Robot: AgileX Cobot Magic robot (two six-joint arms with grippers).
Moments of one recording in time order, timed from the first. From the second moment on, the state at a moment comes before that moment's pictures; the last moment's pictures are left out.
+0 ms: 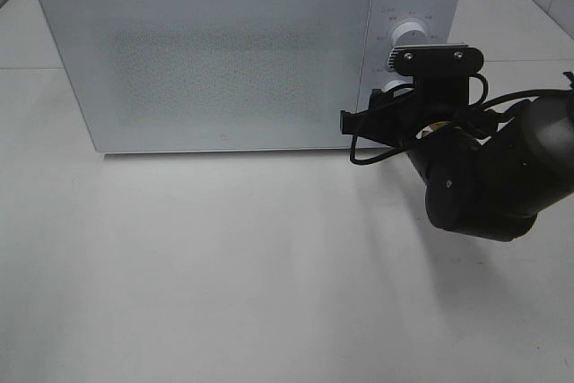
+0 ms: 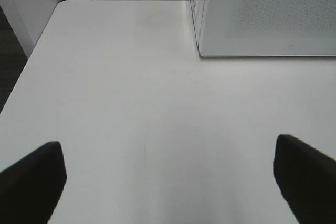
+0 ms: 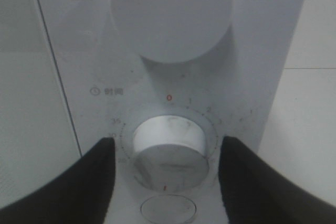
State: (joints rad) left arm 0.02 0.00 -0.50 -0.07 1.04 0.04; right arm 0.54 2.00 -0.70 0.64 -1.10 -0.23
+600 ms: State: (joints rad) left arm 0.02 0.00 -0.50 -0.07 1.04 0.04; right arm 0.54 2.00 -0.70 0.64 -1.11 -0.23
